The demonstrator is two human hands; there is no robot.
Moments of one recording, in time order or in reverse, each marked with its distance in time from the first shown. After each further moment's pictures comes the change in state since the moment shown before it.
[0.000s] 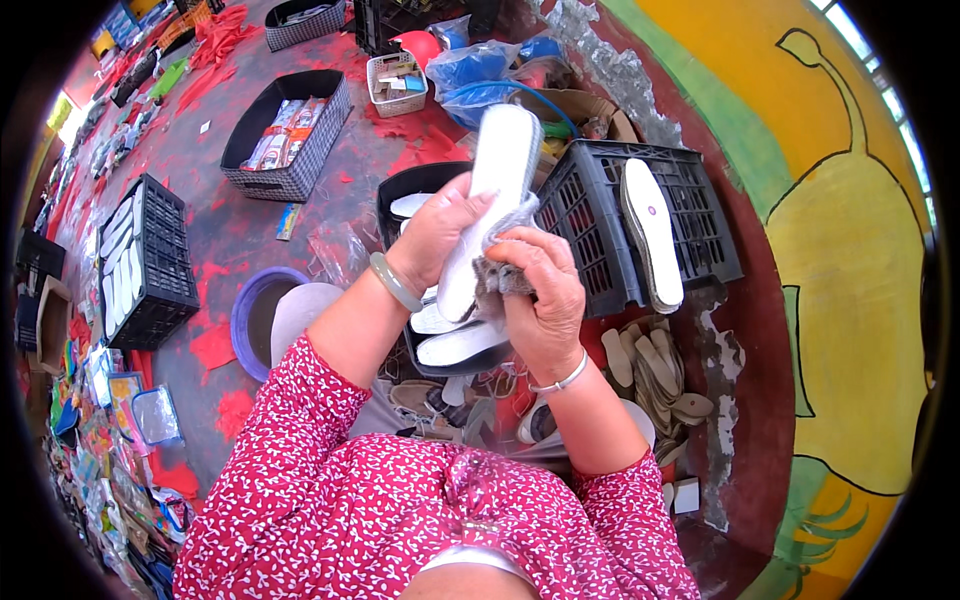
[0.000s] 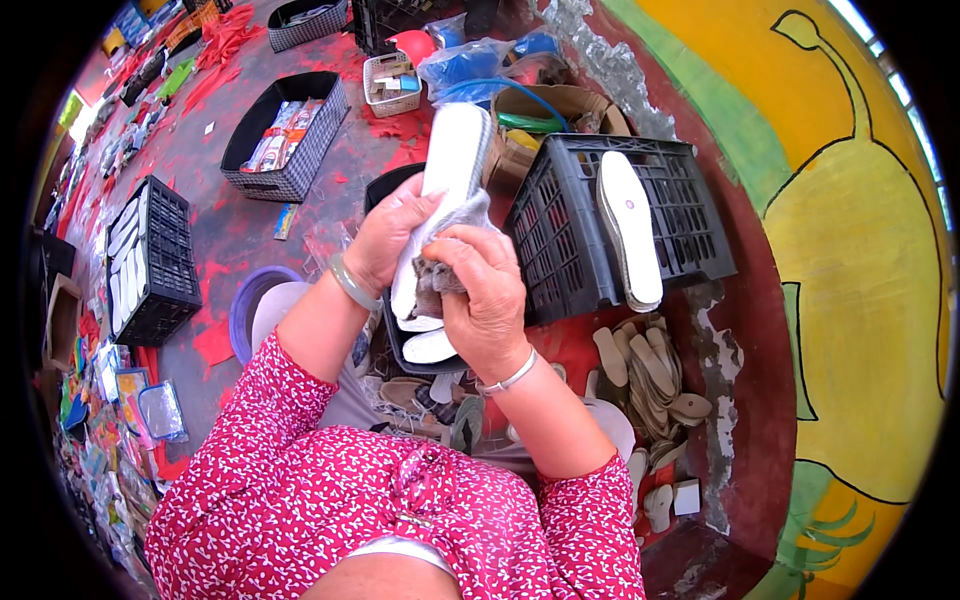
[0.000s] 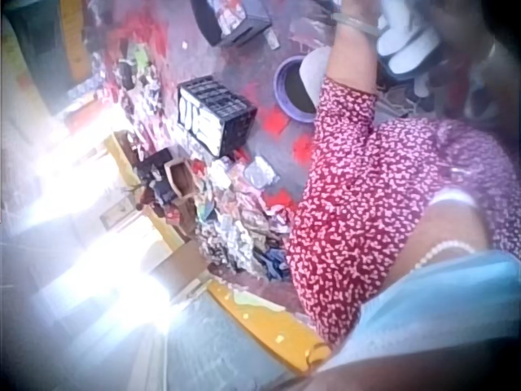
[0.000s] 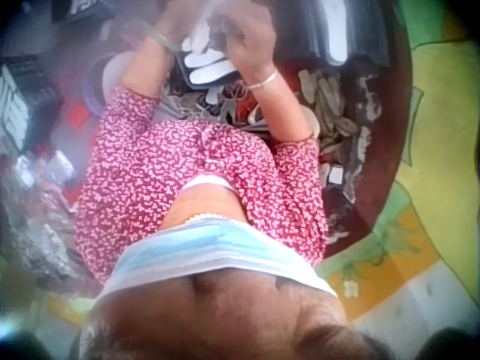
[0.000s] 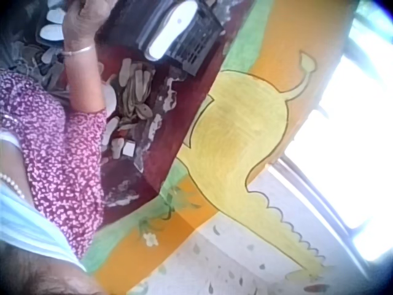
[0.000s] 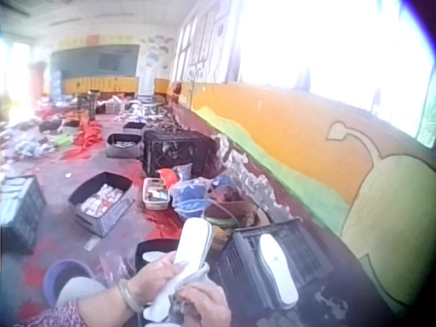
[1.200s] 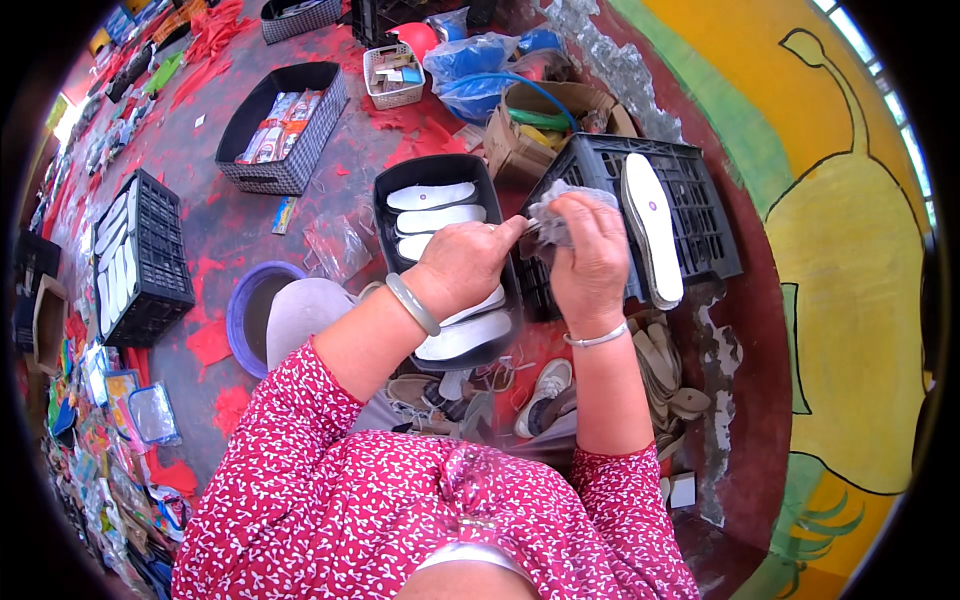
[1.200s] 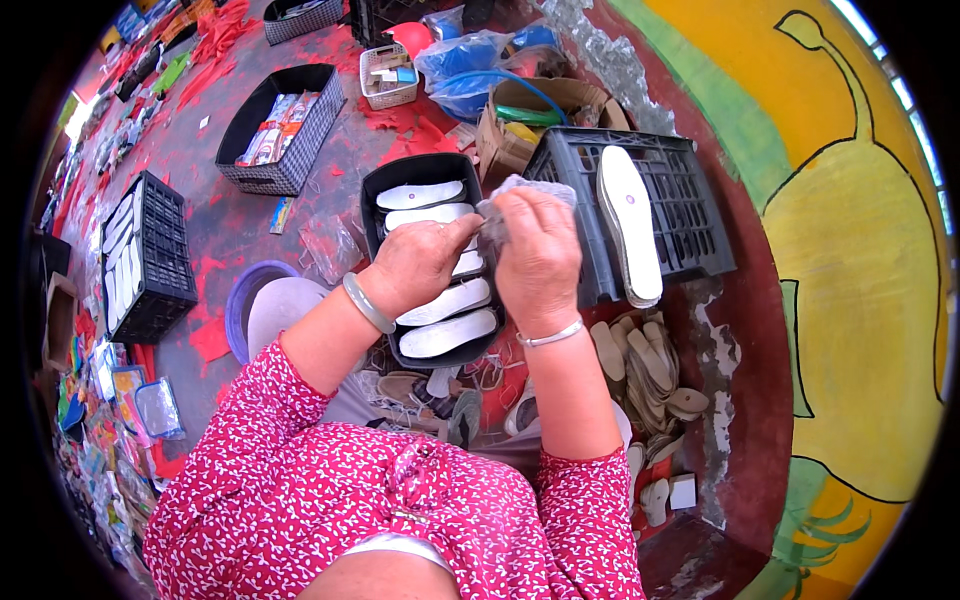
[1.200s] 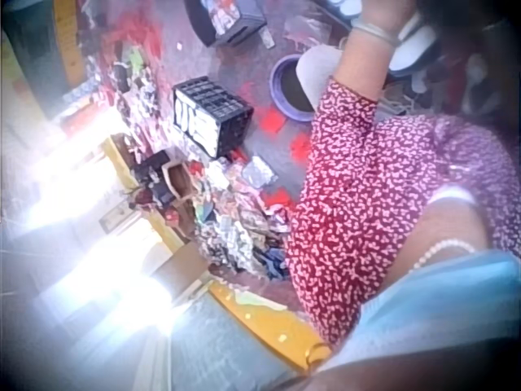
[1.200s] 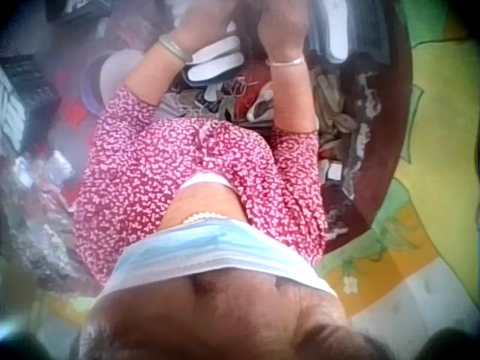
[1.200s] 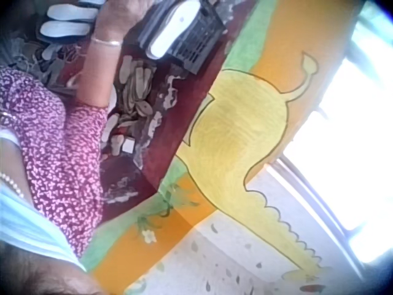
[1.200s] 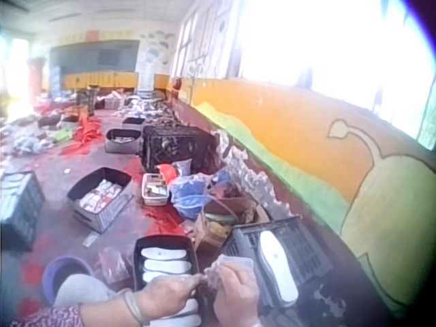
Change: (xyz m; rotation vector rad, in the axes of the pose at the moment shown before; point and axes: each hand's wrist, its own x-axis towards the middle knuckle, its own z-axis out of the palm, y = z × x) left_hand -0.021 -0.023 0.013 1.789 -0.001 0.474; right_hand 0.019 0.039 -0.023 -0.488 0.048 -0.145
